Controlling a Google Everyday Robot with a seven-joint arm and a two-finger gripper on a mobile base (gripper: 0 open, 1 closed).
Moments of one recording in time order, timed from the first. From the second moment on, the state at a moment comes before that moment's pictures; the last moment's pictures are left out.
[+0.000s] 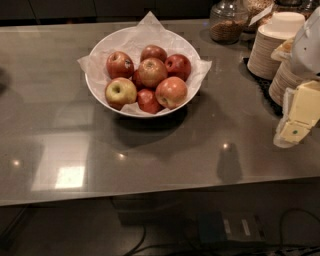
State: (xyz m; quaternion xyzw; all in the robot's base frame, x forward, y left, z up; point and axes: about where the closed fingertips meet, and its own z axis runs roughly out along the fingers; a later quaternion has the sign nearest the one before) arm 0.438 -0.216 0.977 -0.60 0.78 -0.03 0.16
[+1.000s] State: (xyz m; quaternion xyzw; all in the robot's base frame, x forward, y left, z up) arm 0.480 -0.134 0.972 -0.66 0.72 0.00 0.23
